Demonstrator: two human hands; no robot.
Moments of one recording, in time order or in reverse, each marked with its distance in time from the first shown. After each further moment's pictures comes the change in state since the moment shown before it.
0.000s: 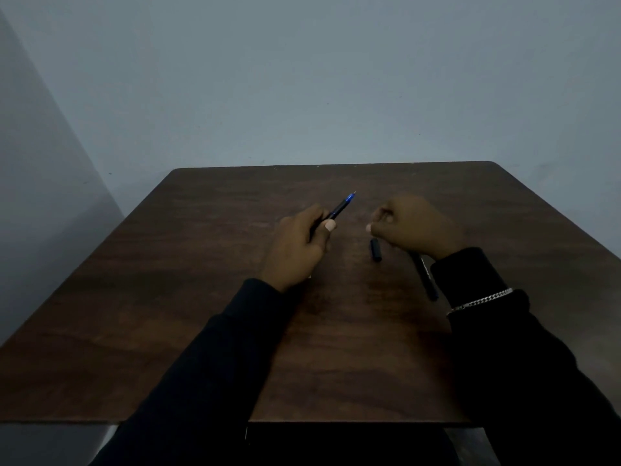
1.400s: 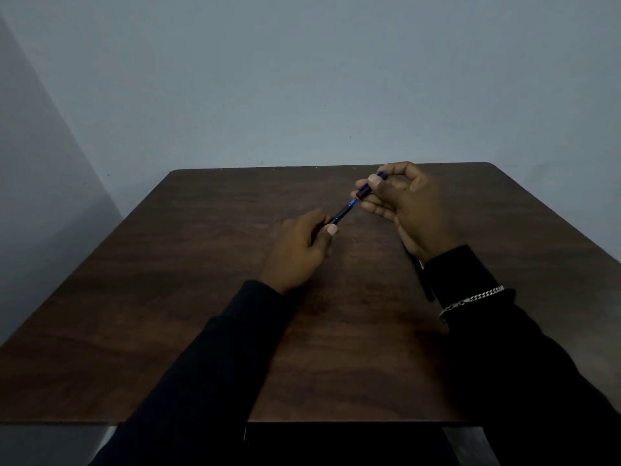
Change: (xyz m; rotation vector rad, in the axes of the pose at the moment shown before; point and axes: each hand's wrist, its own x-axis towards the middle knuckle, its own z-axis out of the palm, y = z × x) left_hand -0.002 0.005 0.000 0.015 -0.097 -0.023; right_hand -0.003 -0.014 0.007 1.245 0.250 -0.086
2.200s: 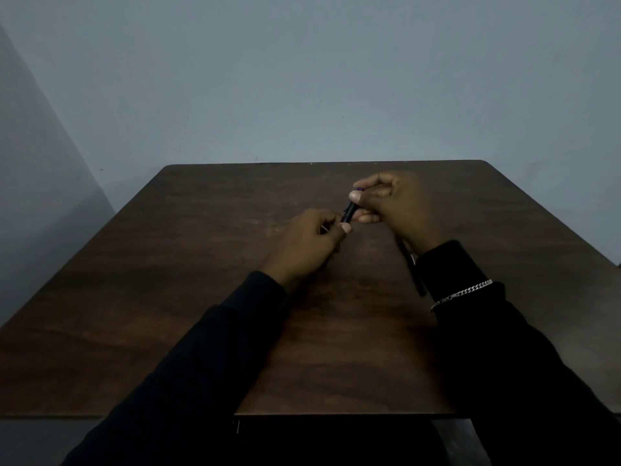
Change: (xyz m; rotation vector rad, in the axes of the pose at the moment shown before) left_hand 0.011 0.014 0.013 -0.147 -0.141 -0.159; right_hand 0.005 0.006 -0.004 -0.356 -0.039 0.067
